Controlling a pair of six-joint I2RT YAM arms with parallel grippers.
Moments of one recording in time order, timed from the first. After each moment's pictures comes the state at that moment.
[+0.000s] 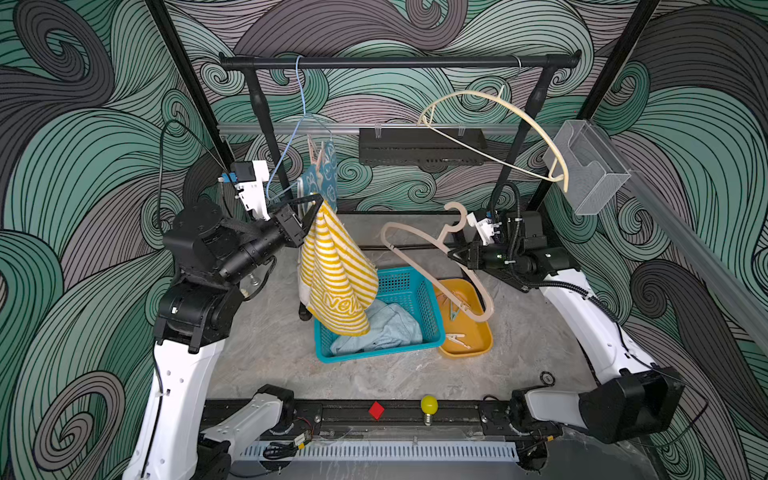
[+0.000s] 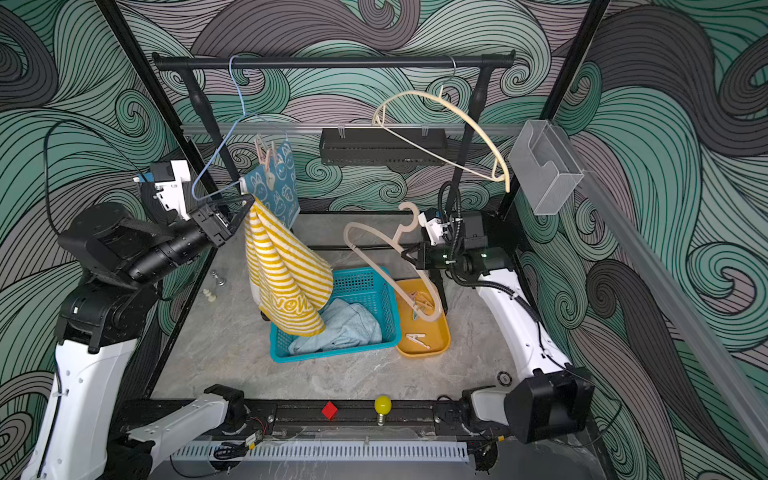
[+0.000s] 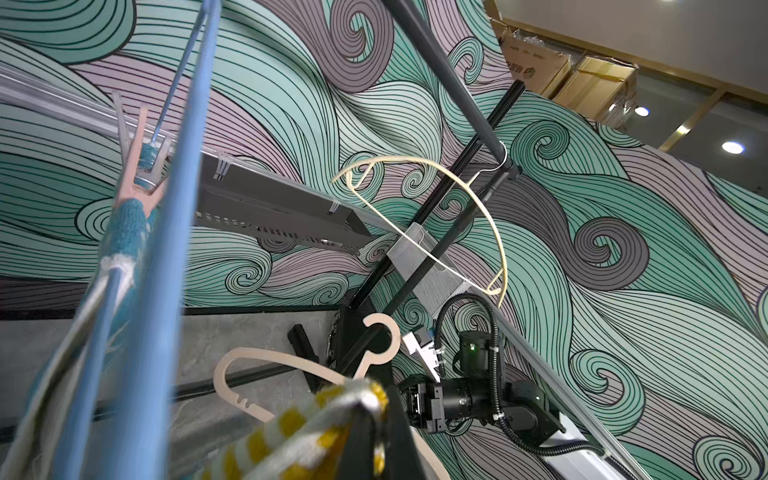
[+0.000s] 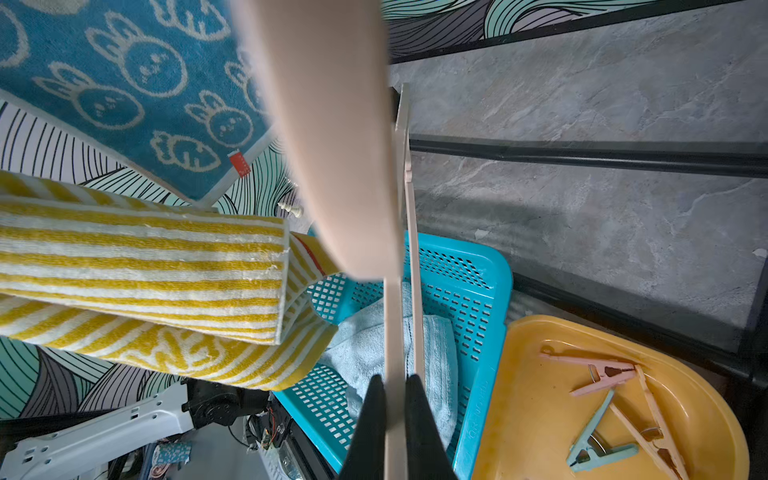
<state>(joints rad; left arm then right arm) -0.23 1.01 1.63 -0.59 0.43 -0.61 0.18 1.31 1.28 -0.69 -0.70 0.20</state>
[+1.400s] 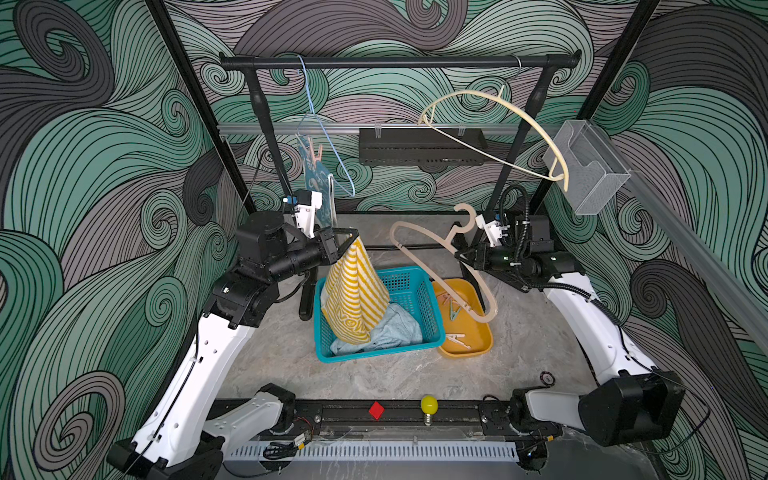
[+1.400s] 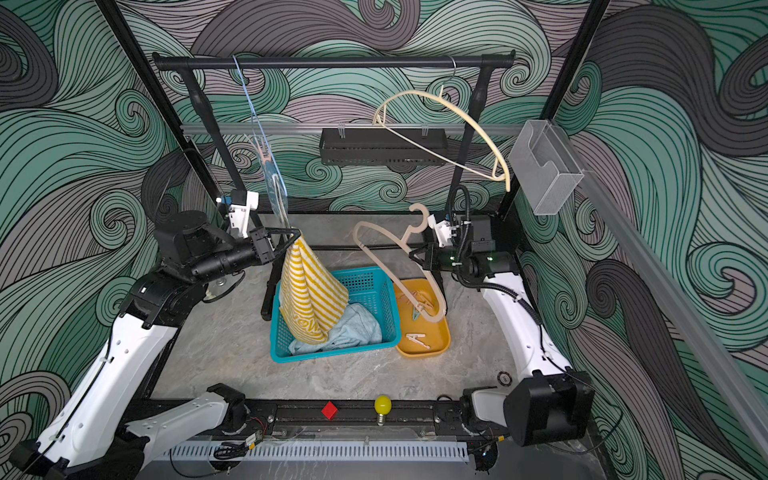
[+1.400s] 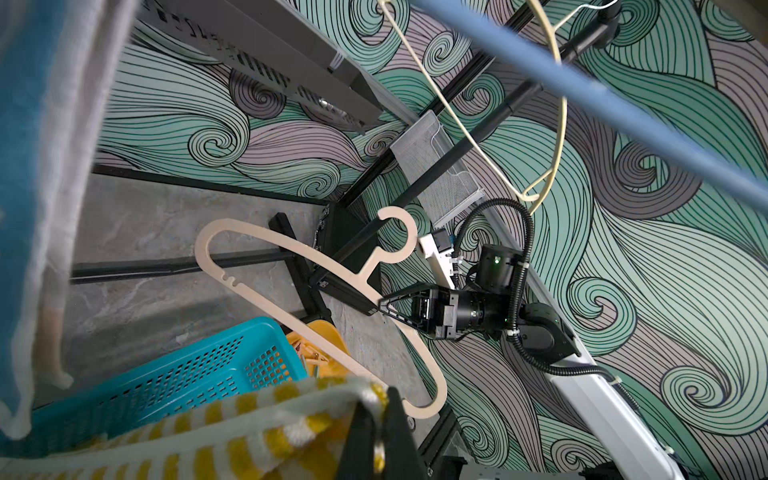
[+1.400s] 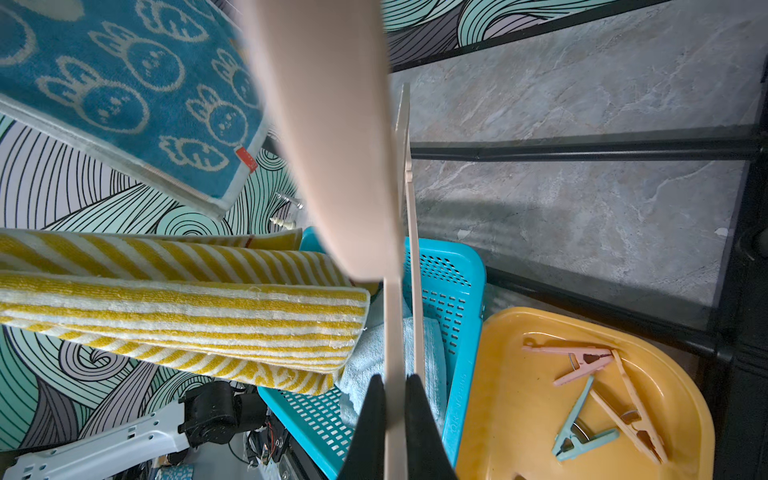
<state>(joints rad) -0.39 1.05 1.39 -0.56 0.48 -0.65 0.12 1.30 1.22 -0.66 -0.72 0.22</state>
